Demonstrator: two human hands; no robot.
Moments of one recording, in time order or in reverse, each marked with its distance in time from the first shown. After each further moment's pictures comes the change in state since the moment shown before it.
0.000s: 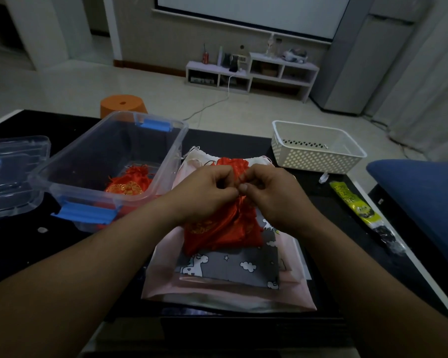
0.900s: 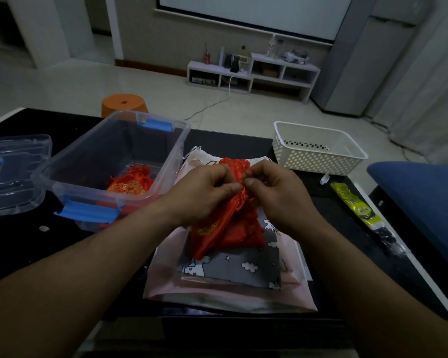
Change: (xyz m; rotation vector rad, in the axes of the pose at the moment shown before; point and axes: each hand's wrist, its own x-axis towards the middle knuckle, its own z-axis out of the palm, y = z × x) left_hand -0.005 -0.002 -0.002 -0.006 0.075 0.033; right_hand -0.005 -0.004 0.004 0.227 0.102 0.042
